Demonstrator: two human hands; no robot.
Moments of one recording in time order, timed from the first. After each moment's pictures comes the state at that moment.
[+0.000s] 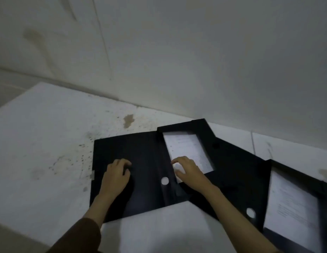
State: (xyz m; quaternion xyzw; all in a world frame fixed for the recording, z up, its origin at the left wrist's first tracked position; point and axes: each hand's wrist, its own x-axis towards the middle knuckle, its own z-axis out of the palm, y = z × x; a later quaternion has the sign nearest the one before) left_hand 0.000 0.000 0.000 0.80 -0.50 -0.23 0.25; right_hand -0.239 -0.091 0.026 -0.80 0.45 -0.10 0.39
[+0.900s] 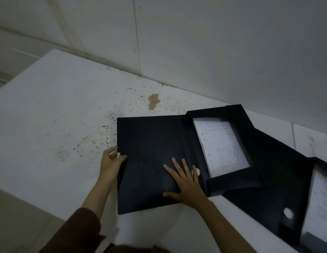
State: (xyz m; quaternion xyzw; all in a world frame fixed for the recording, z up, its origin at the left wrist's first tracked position) left_hand 0.090 0.018 -0.016 0.74 -0.11 -0.41 0.52; right_hand -0.153 -0.031 -0.059 -0.87 0.40 0.08 0.26
